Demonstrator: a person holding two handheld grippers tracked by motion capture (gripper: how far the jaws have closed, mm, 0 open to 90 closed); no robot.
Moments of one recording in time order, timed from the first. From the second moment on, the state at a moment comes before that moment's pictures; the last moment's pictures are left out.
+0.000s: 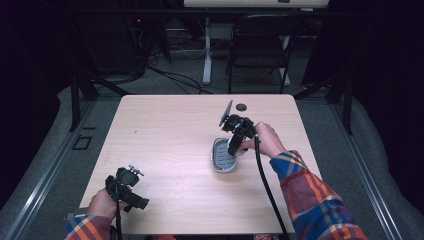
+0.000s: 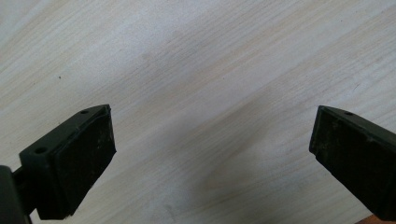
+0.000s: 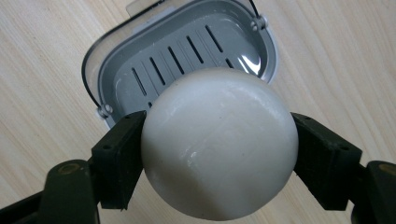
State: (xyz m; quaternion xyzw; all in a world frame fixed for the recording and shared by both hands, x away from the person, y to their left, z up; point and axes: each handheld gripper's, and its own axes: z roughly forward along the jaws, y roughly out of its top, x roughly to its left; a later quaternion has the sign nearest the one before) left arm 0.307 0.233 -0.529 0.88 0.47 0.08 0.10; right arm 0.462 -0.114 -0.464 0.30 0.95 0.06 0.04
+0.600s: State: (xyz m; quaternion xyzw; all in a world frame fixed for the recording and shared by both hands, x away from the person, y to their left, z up) left arm 0.307 0.233 -0.530 0.88 0.46 0.08 0.10; right arm 0.466 -0.094 -0.475 0.28 0.96 0.07 0.03
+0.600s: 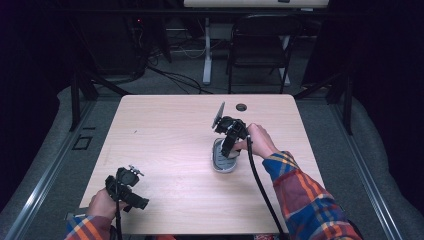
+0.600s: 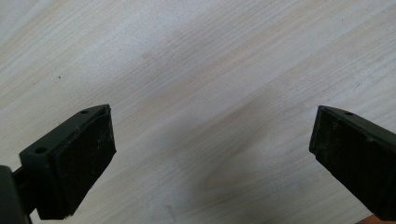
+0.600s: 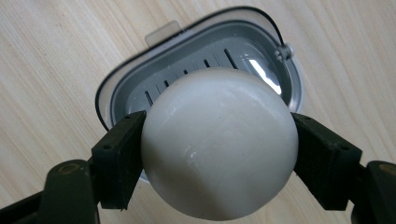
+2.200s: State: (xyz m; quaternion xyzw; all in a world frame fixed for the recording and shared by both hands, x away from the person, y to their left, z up) left arm 0.308 0.232 -0.530 0.88 0.46 0.08 0.09; right arm 0.470 -0.090 -0.506 0.28 0.96 0.06 0.02
